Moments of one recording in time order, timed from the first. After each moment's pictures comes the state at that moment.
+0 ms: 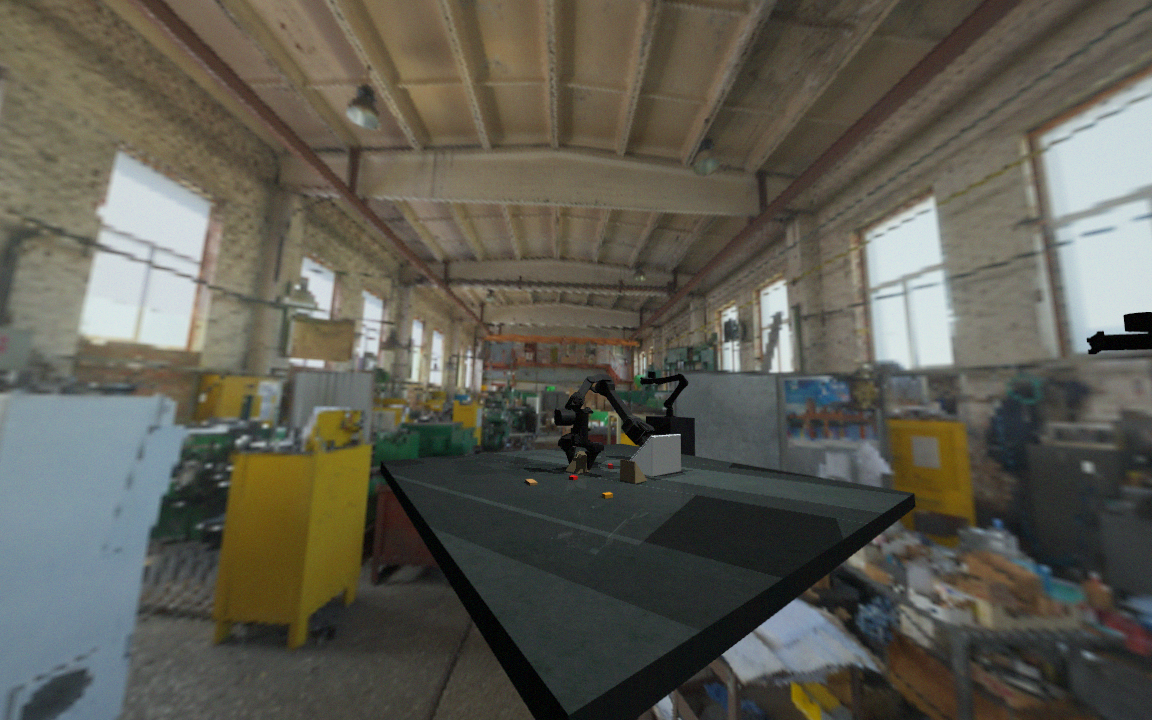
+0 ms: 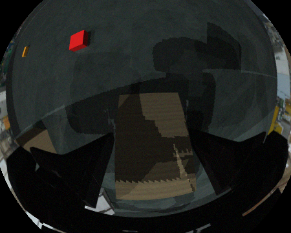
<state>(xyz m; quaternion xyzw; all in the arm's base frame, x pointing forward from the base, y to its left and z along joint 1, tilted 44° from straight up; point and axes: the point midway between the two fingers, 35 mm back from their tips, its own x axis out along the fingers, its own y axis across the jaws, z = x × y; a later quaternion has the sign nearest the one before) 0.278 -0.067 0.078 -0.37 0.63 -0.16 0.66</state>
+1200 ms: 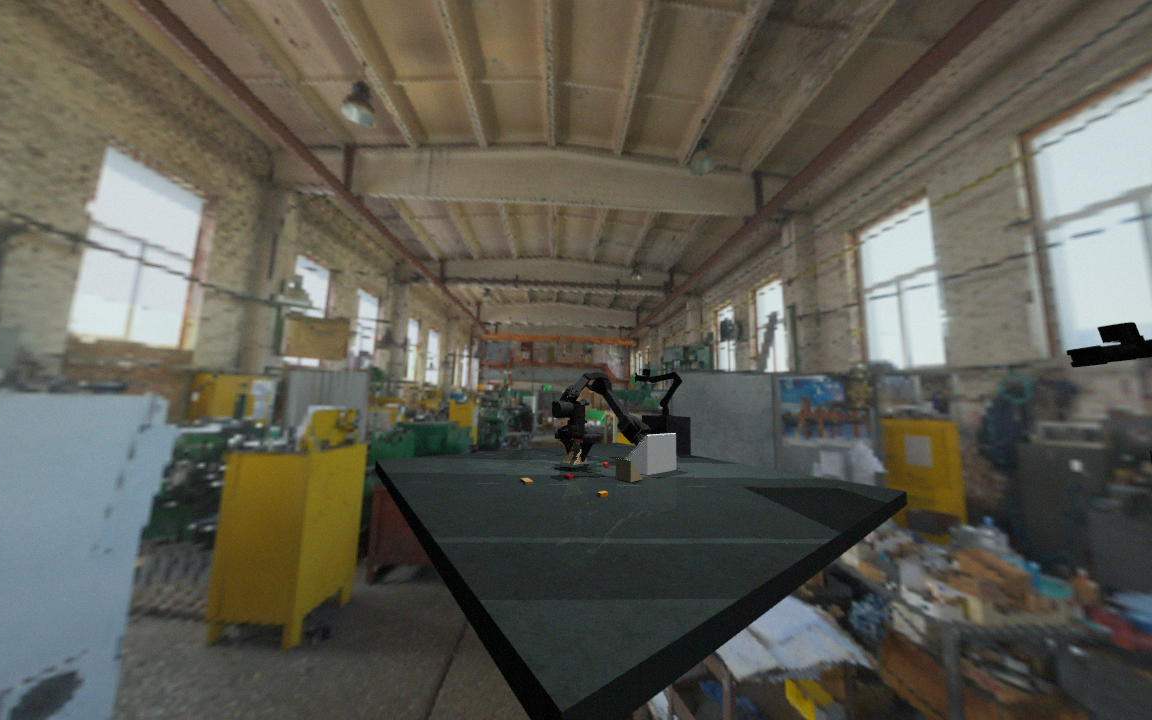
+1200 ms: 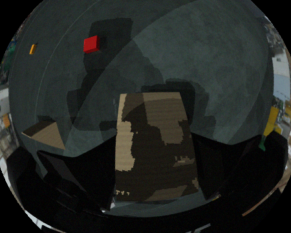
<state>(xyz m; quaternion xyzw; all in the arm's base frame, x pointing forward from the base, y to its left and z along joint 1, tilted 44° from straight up) 0.272 -0.048 0.095 -0.37 0.64 -0.16 0.66</state>
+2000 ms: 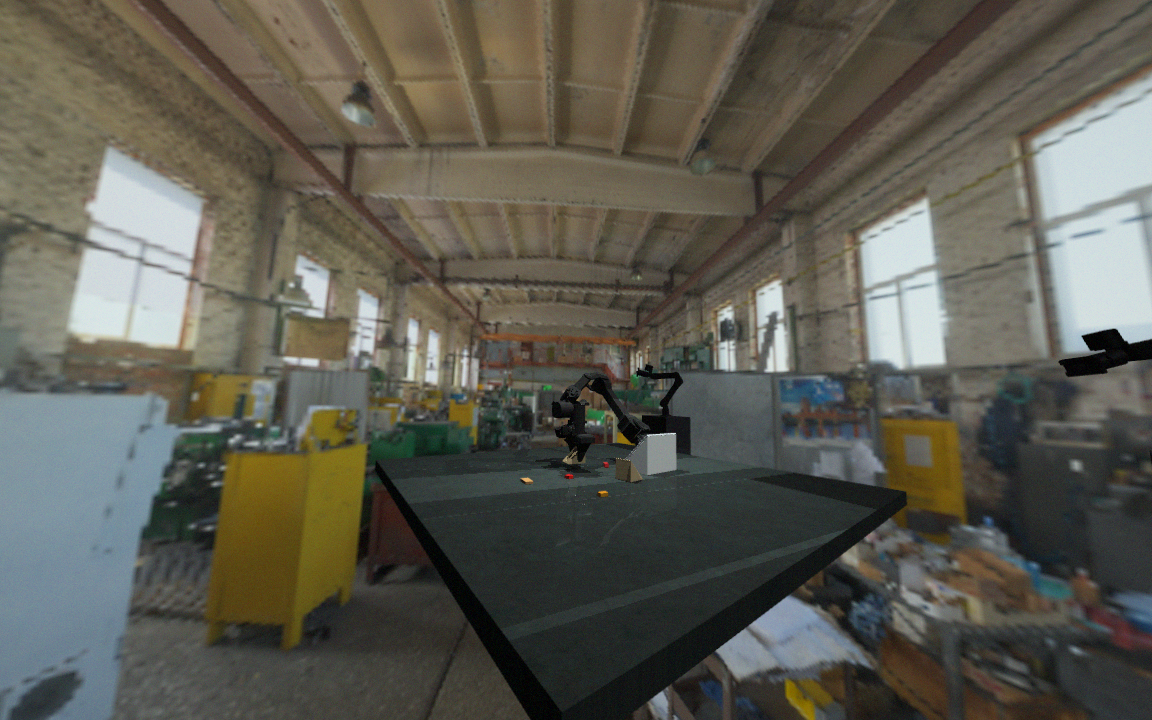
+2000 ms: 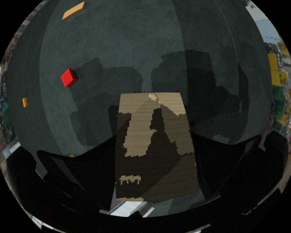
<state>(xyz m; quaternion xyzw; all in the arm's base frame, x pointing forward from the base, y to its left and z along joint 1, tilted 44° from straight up) 0.272 -0.048 0.095 -0.23 0.59 -0.29 0.72</state>
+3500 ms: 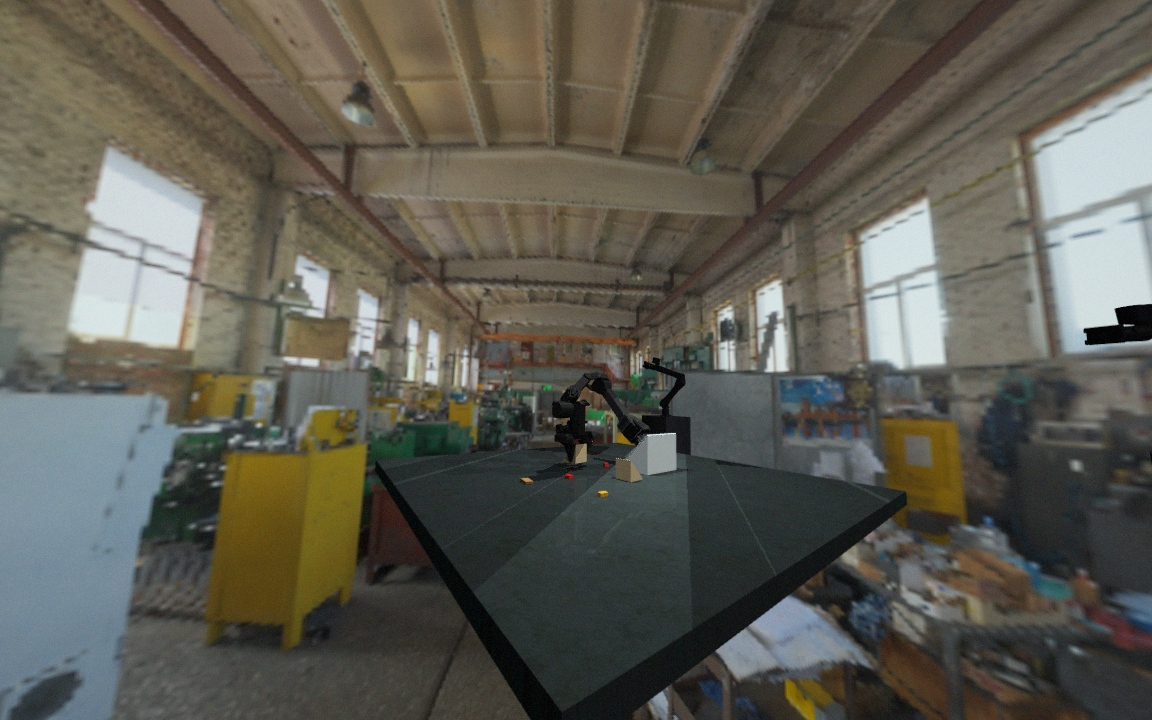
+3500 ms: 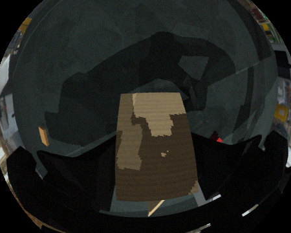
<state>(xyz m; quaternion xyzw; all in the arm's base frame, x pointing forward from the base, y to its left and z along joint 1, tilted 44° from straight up) 0.272 -0.047 0.093 0.20 0.34 -0.56 0.73</state>
